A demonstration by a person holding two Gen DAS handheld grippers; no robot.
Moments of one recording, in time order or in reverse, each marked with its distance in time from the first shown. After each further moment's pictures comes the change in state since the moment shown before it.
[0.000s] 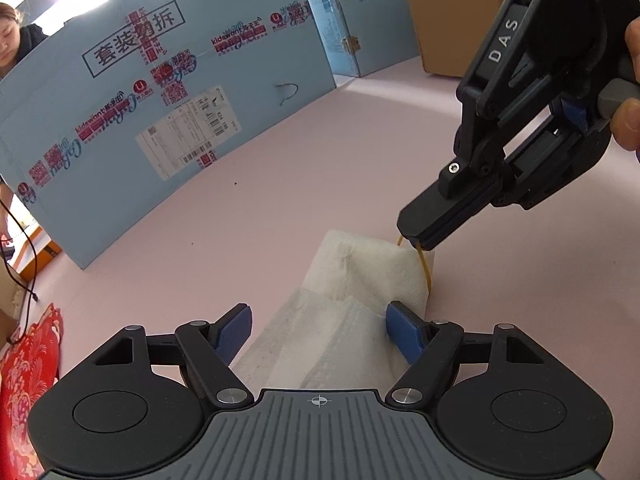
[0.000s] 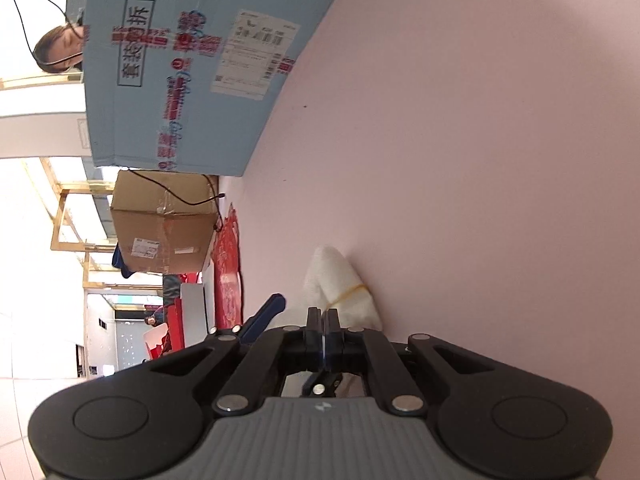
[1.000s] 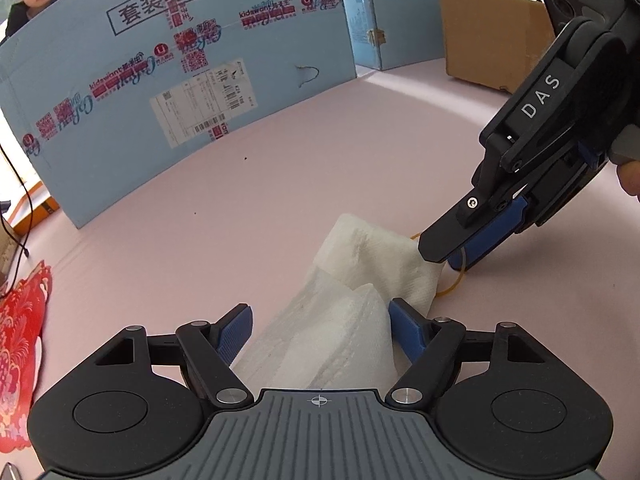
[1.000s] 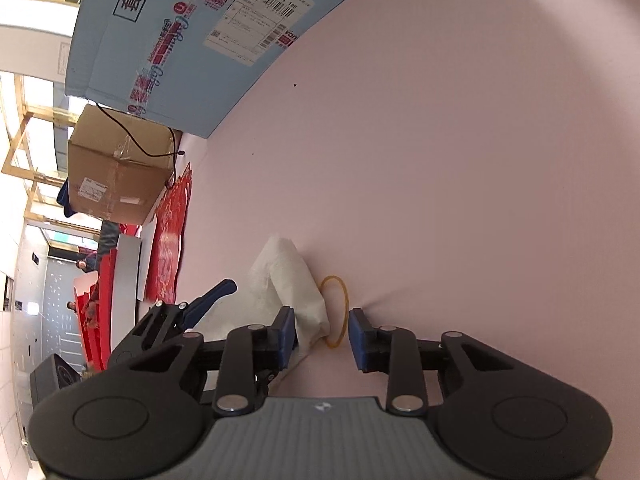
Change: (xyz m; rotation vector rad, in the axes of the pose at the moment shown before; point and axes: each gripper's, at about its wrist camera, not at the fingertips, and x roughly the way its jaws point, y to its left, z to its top) left arm 0.004 0.016 -0.007 -0.136 0.040 -0.022; right arm -0.004 0.001 0.001 -0.151 0.034 -0.186
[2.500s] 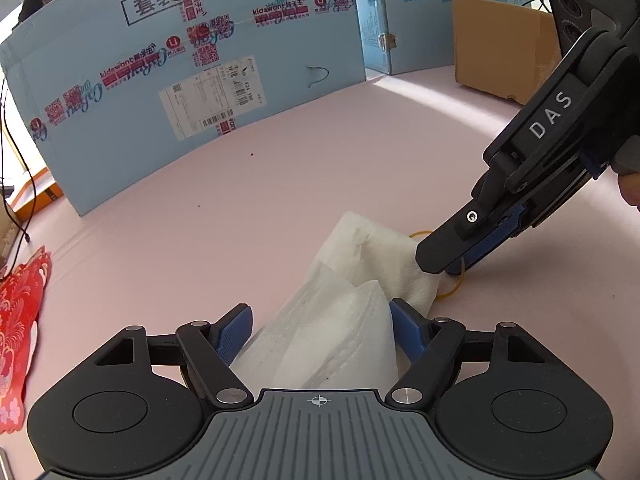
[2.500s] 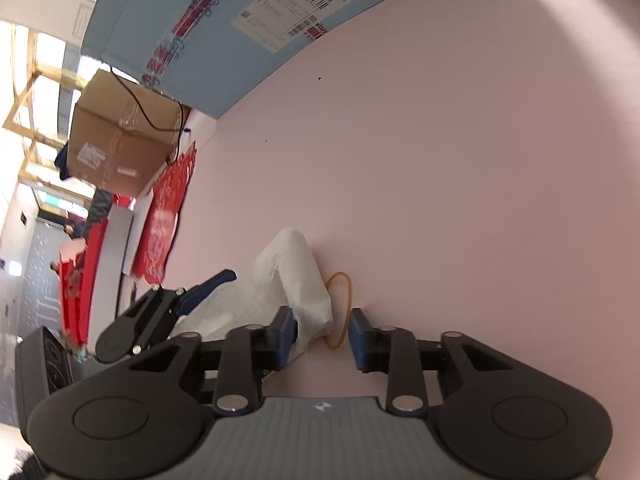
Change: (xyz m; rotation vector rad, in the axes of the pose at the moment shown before) left arm -0.003 -0.003 -0.001 -0.052 -0.008 0.001; right arm 0.006 0.020 0.001 -0.091 0.010 -0.023
